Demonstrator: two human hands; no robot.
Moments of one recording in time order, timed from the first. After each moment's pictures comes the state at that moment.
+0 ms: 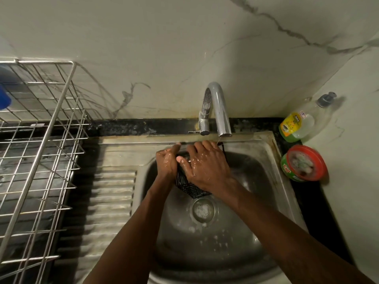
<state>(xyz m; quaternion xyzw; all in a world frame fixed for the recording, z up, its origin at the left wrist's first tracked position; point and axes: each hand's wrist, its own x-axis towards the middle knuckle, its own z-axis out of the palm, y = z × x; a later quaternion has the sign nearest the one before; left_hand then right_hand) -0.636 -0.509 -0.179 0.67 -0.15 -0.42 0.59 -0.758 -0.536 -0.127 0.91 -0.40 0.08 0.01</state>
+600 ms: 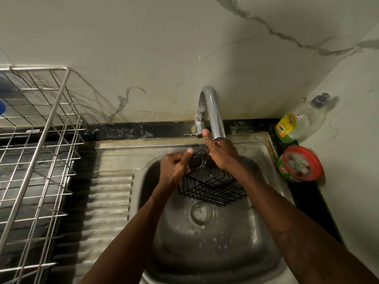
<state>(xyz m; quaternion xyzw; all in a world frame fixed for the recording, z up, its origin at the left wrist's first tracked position) -0.647 -0.501 -0.185 0.67 -0.37 -0.39 0.51 -0.790 -0.598 -0.133 0.72 -0.58 0.11 -0.37</state>
